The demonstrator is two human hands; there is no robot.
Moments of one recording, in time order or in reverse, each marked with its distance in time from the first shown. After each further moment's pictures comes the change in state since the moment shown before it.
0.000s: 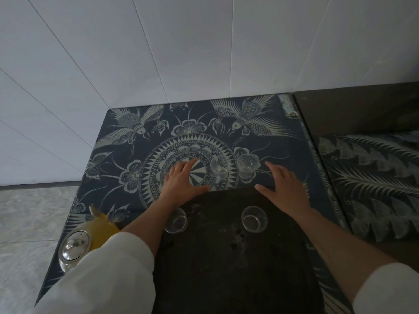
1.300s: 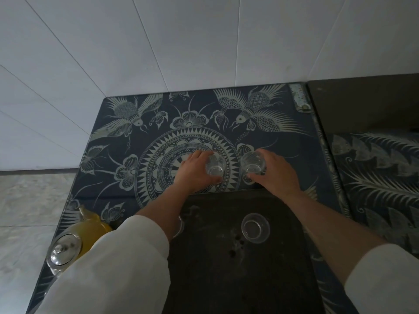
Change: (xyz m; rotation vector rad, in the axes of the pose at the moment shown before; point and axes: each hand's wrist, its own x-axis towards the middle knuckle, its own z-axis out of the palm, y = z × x) left_hand 0.059 0.034 0.017 0.043 -0.051 0.037; right_hand 0.065 -0.022 -0.002 0.119 -0.018 -0.062
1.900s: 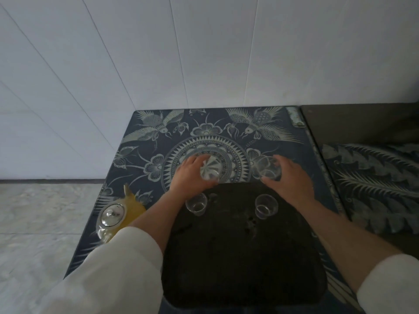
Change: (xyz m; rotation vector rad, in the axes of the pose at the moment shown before) left_hand -0.141 -0.030 -0.058 -0.077 0.204 0.043; right_hand -0.120 -0.058 -0.032 -0.040 0.218 0.000
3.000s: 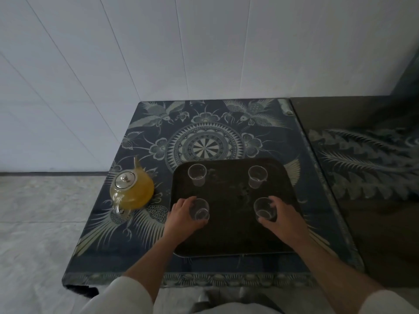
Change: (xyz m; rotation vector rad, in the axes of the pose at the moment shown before) left_hand -0.200 -0.039 0.076 -0.089 -0.105 -0.236; right_hand -0.198 0.032 0.043 0.027 -0.211 0.121
